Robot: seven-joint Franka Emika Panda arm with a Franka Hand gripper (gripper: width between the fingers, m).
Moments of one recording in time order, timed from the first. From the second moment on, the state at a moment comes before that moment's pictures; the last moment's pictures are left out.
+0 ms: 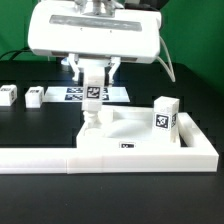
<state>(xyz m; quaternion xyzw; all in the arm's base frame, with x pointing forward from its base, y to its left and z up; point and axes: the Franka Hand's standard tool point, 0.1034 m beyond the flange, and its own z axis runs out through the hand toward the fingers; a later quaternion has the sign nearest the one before) 0.592 -0.024 0.108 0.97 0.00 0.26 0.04</state>
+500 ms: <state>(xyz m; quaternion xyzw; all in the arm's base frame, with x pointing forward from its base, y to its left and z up) 0.597 -0.019 0.102 0.97 0.00 0.26 0.04</state>
